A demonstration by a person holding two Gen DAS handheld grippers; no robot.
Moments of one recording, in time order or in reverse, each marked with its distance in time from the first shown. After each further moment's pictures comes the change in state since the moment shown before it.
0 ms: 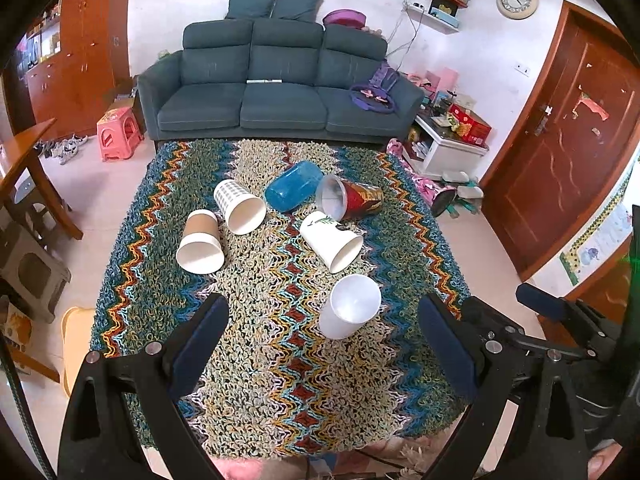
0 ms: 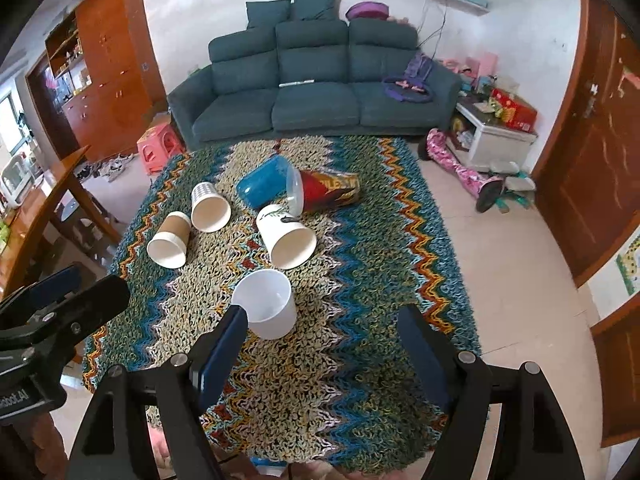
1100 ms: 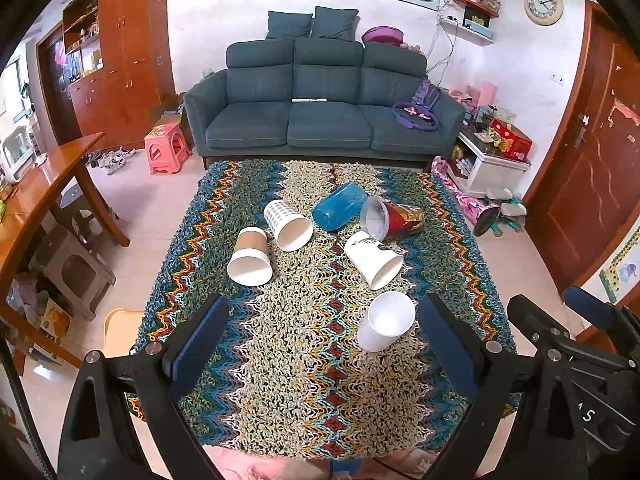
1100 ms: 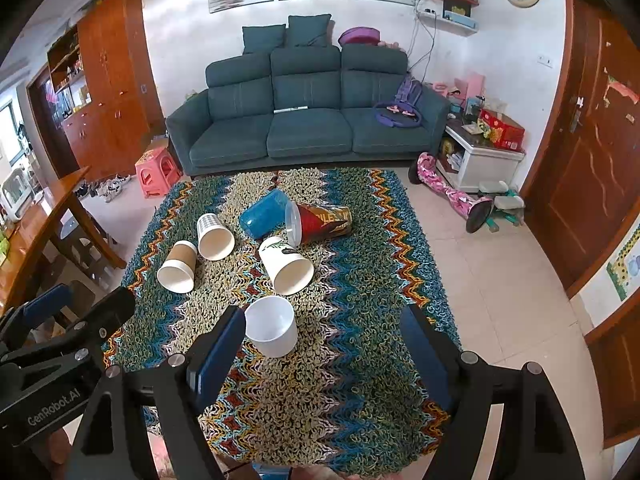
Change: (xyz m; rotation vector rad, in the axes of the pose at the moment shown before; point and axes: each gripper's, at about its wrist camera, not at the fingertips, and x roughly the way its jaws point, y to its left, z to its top) left arm -0.021 -0.007 0.001 -0.024 -0.066 0.193; right arm -0.038 0.005 0.009 0.001 -0.092 -0.021
